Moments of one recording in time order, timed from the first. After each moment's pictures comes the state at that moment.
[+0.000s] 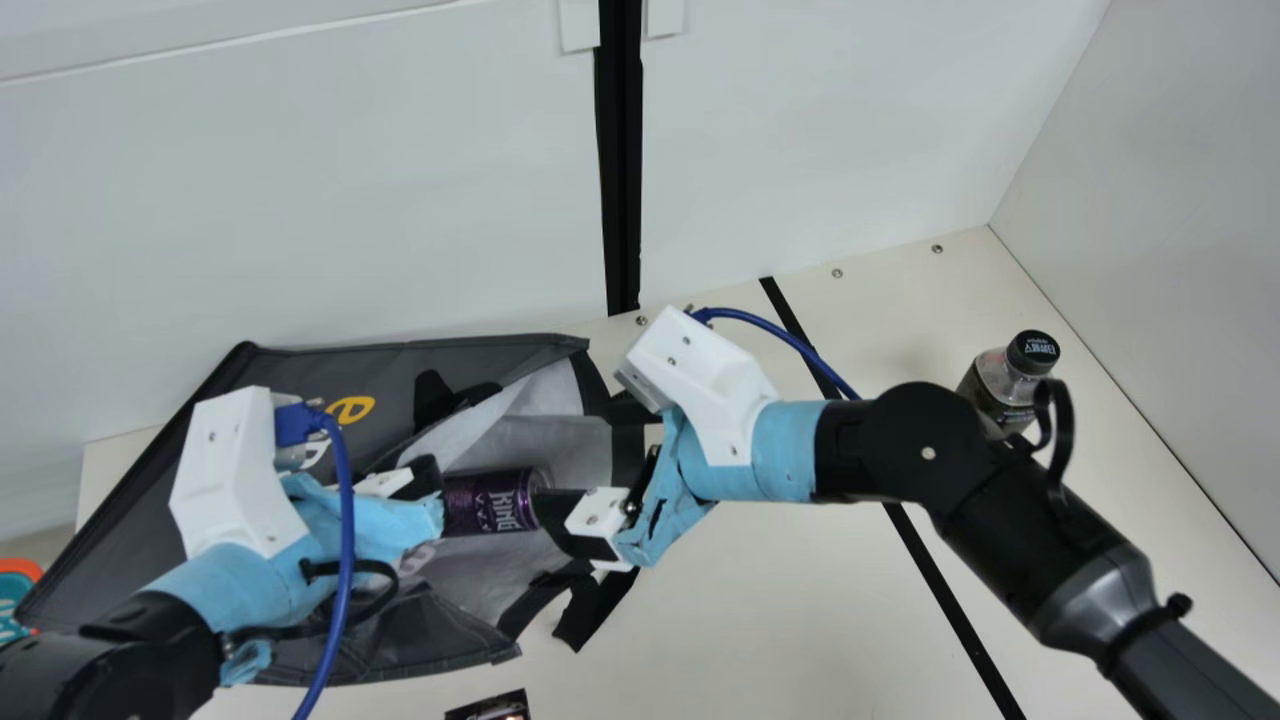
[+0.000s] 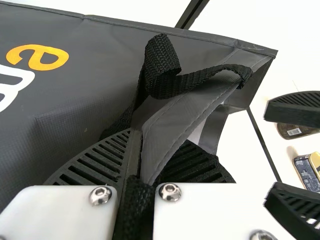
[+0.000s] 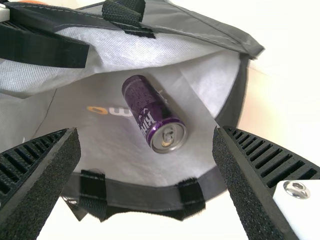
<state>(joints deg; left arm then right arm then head) -33.0 85.8 -70.6 -15.5 28.7 -14.4 8.7 77.9 -63.7 47.7 43.6 -53.1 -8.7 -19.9</state>
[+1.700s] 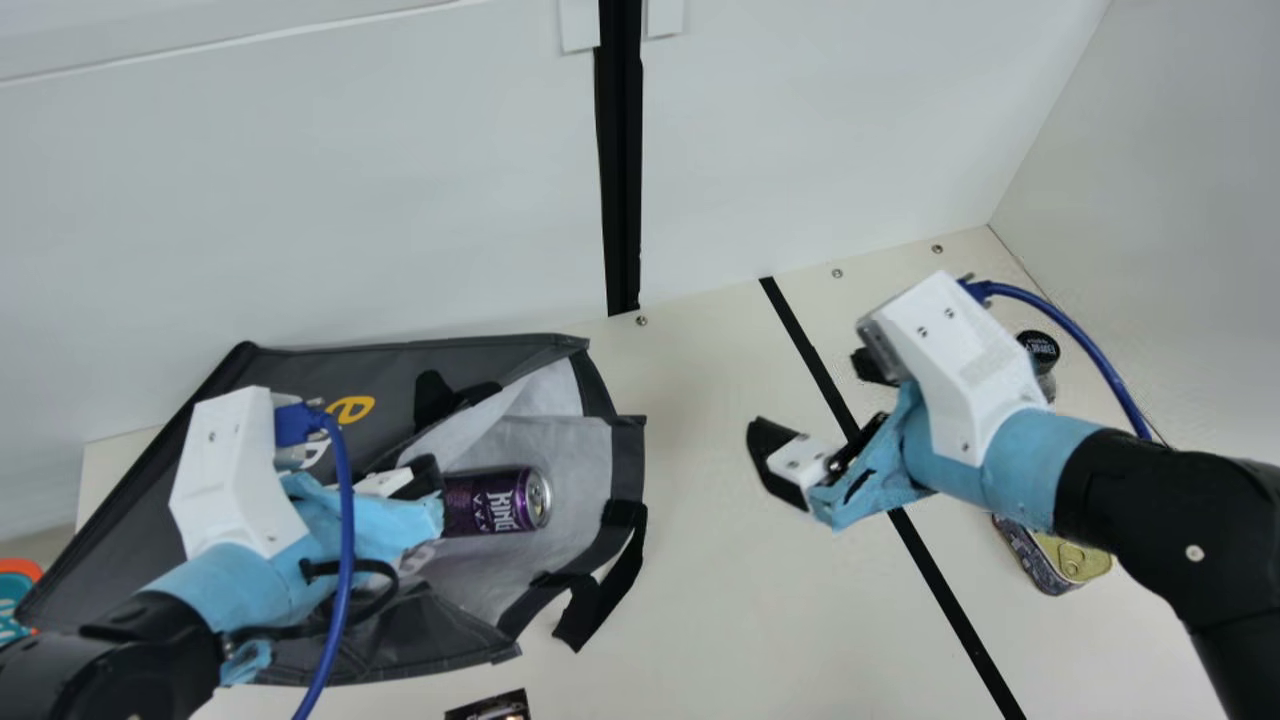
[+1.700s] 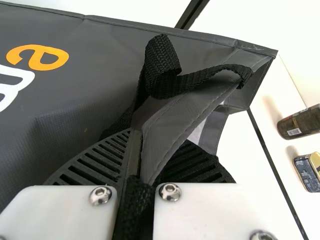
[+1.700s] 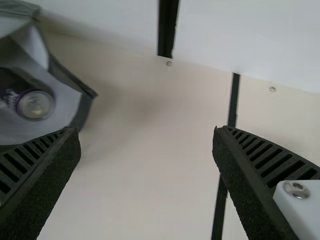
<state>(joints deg) -33.0 85.8 -70.6 -15.5 28.7 -14.4 -12.1 62.2 -62.1 25.6 48.0 -36.4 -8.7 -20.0</state>
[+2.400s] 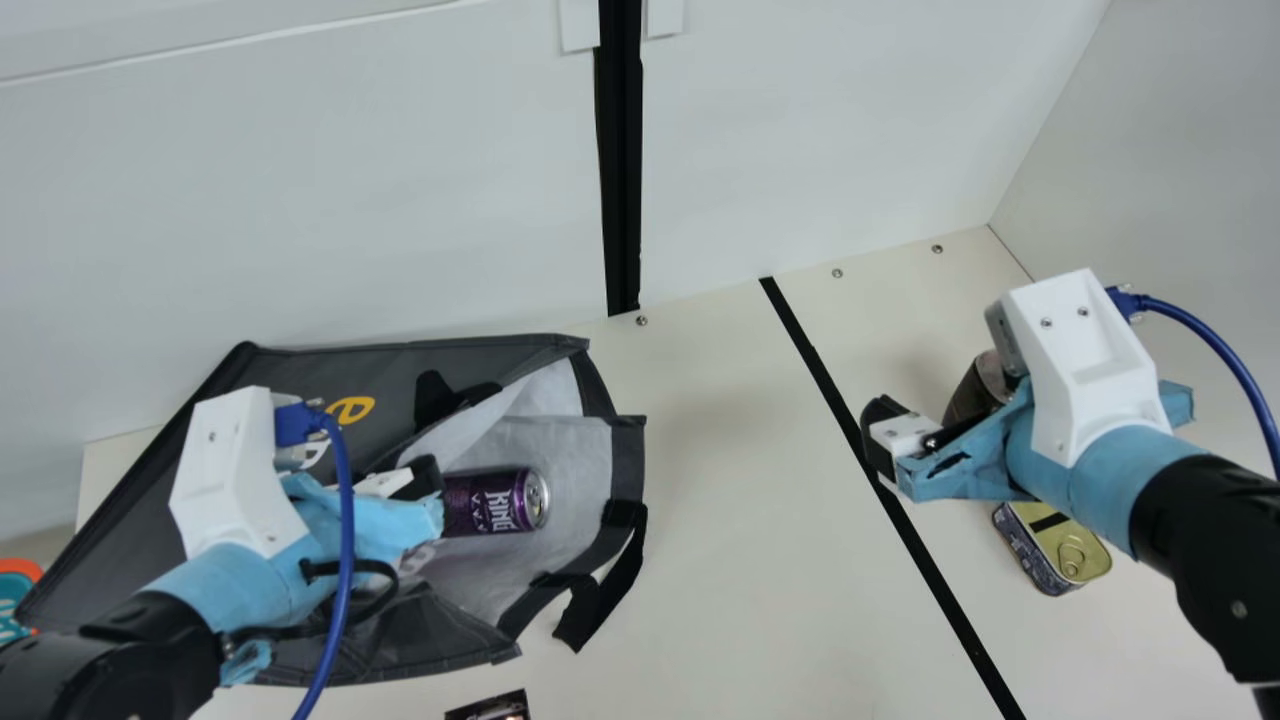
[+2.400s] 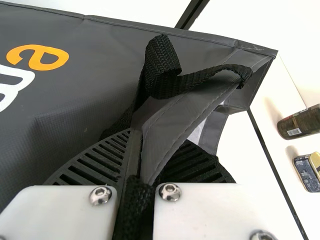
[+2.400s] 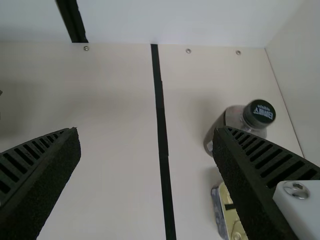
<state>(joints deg) -33.0 85.8 -70.6 -15.5 28.7 -14.4 -14.5 57.4 -62.4 3.9 49.1 -13.5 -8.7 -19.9</state>
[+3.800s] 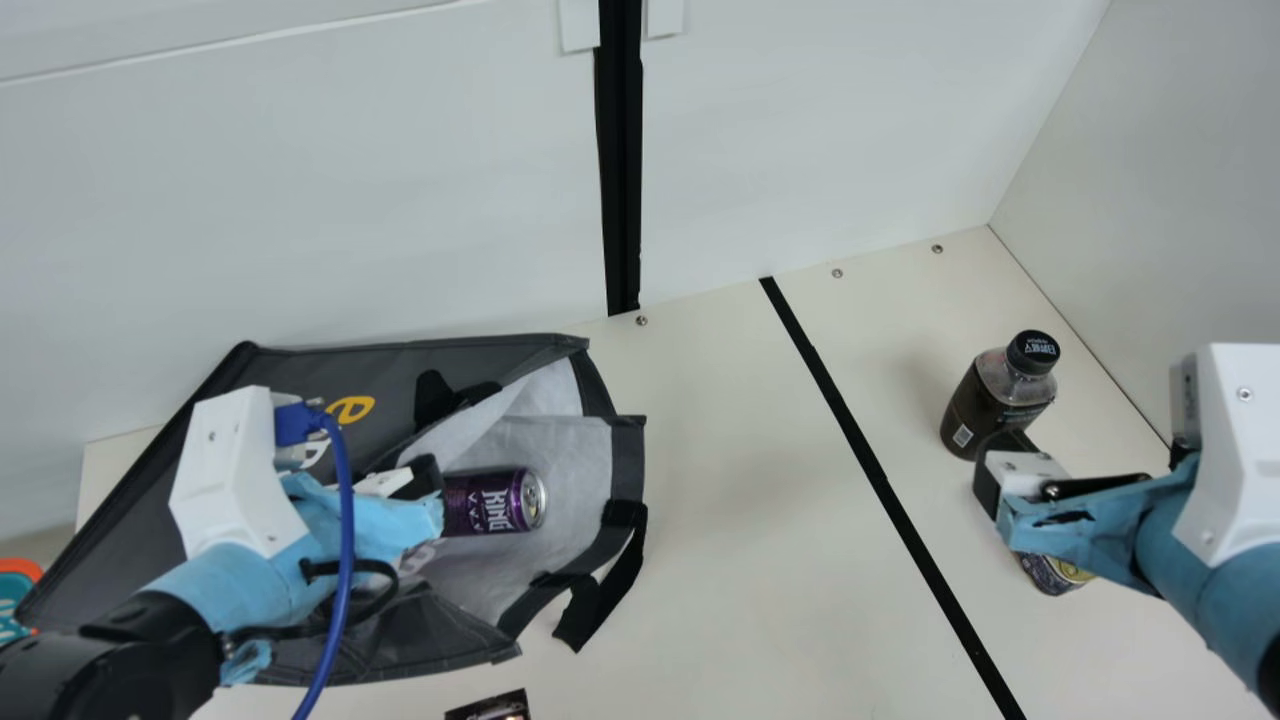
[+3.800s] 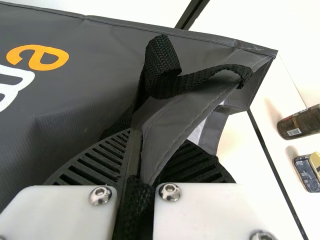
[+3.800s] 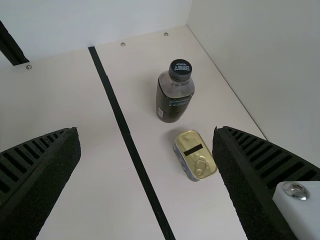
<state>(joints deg) -33.0 85.8 -70.6 -15.5 28.7 -14.4 -1.4 46.5 -65.9 -23.3 66.0 20.9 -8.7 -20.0</state>
